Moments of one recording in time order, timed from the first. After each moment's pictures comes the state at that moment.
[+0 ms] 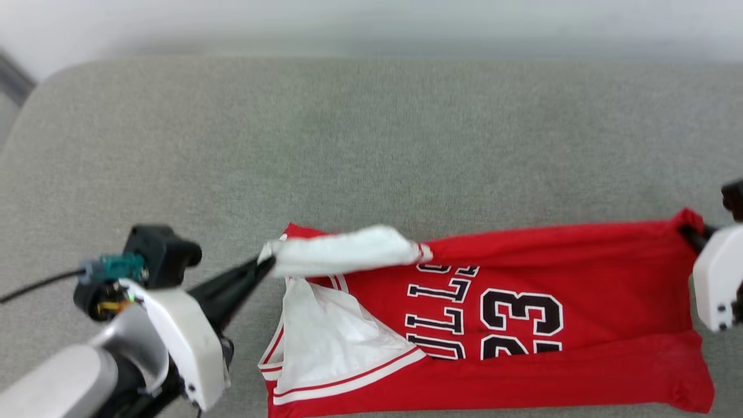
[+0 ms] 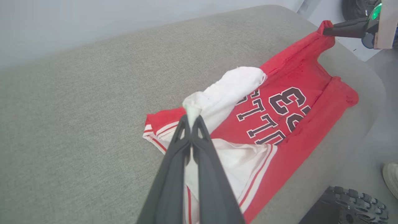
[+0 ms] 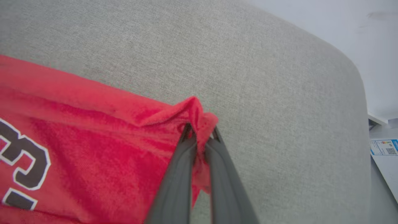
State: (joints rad) left arm -0.41 0.90 -0.70 -0.30 -0.98 0.05 0.19; right arm -0.41 -0.64 0.27 0.23 0.44 0.13 0.48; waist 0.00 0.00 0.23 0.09
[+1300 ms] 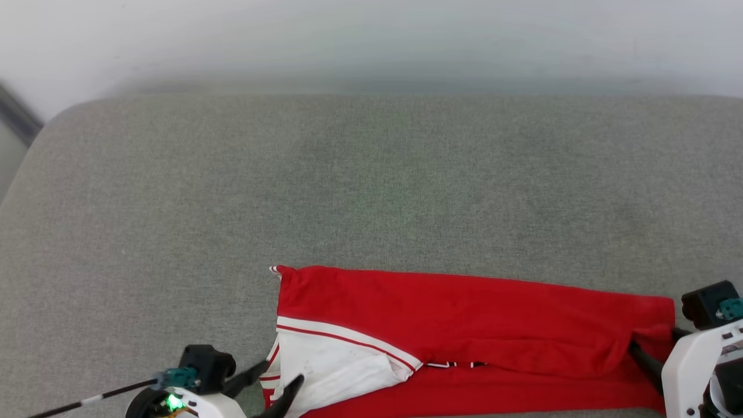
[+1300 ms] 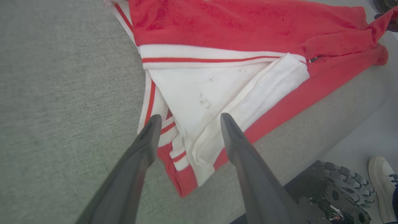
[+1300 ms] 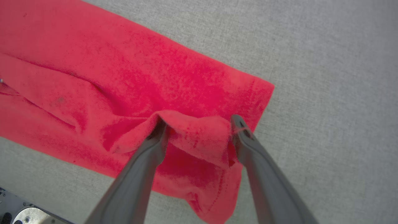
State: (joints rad) left arm -0.18 0.71 -0.87 0.04 -0.93 0.04 -0.01; right arm -0.06 -0.59 0.23 0.13 0.48 0.13 0.48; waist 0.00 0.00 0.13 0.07
